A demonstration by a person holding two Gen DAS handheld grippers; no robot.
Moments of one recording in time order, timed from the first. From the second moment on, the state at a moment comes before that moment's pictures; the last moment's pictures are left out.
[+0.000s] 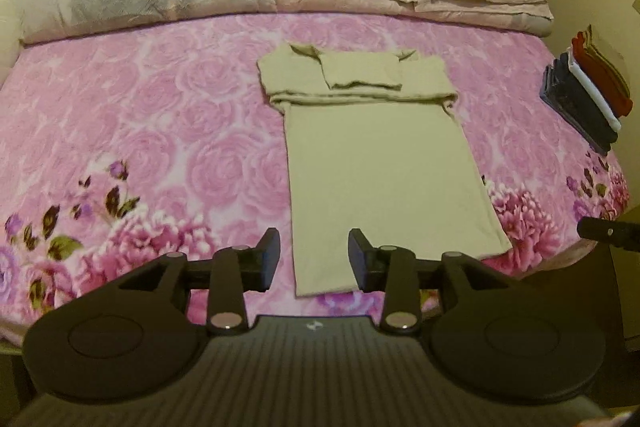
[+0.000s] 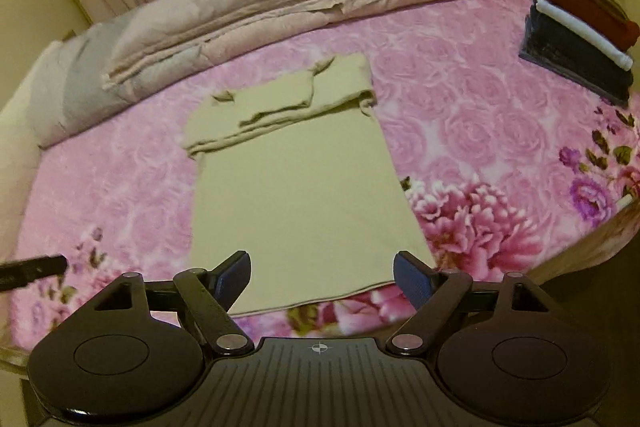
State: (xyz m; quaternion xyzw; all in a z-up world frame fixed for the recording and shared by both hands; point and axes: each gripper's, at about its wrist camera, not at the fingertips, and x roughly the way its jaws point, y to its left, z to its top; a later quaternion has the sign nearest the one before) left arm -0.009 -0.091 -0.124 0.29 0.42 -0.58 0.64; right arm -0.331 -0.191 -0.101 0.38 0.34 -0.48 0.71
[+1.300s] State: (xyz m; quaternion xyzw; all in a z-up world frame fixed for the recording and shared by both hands) left arm -0.140 -0.047 -0.105 0.30 0.42 -0.48 0.71; right arm -0.380 -0.191 -0.090 0.29 0.48 -0.37 0.74
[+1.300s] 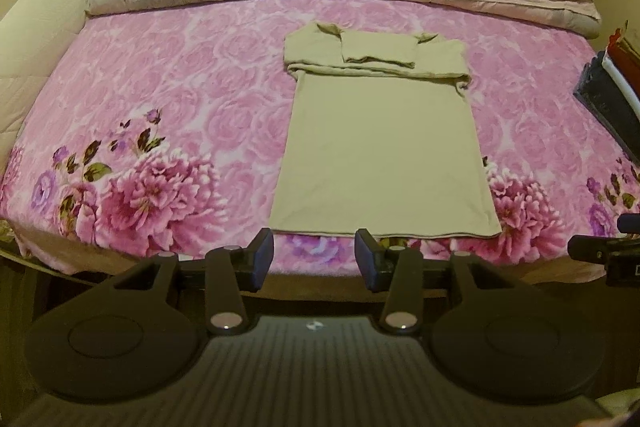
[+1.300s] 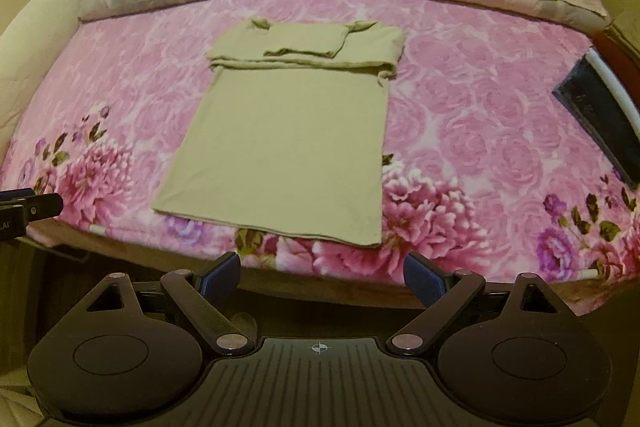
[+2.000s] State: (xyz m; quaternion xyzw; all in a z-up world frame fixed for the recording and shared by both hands) left arm -0.109 -0.067 -0.110 0.33 0.42 -0.50 0.68; right arm -0.348 -0.189 -0.097 0.30 0.49 -0.38 0.73
